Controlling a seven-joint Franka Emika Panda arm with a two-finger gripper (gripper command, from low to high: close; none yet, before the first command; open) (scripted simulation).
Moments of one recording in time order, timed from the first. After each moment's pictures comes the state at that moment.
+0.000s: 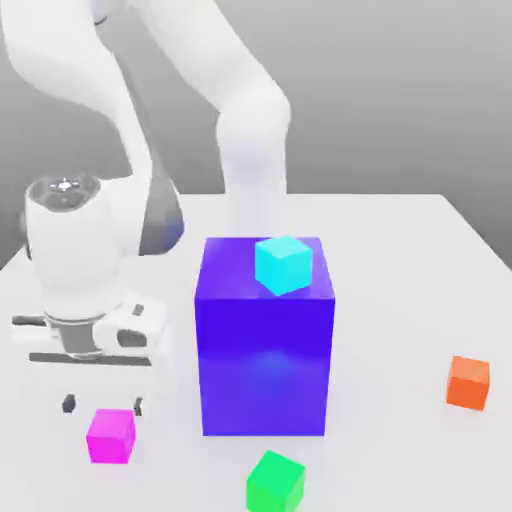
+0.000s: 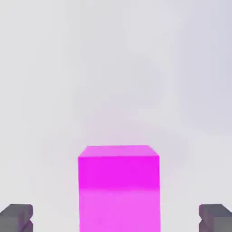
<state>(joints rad) 1.55 -0.72 -2.16 -2.44 -1.23 2.52 -1.91</state>
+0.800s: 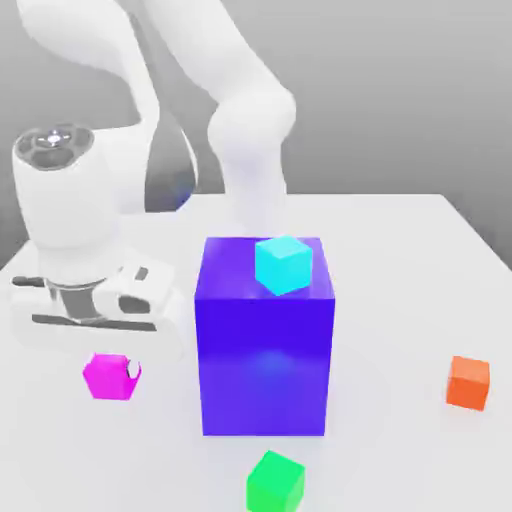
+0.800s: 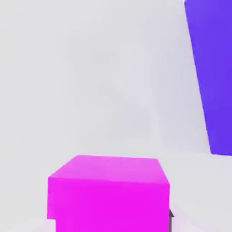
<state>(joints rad) 1.27 -0.61 -1.69 -2.46 -0.80 2.18 -1.99</state>
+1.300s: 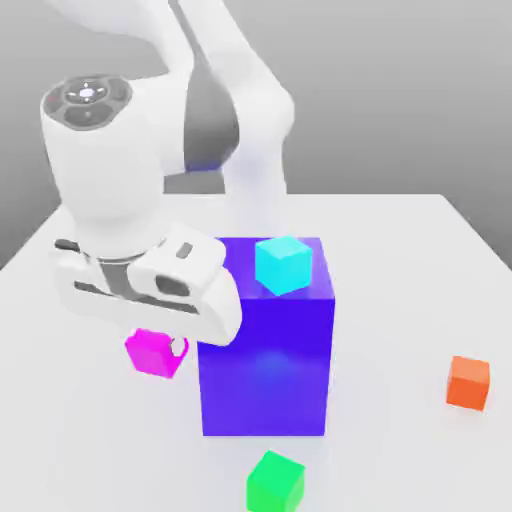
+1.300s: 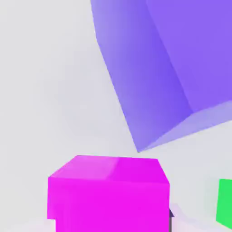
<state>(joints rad) 1.35 -0.58 -1.56 -2.40 -0.61 2.05 -1.73</state>
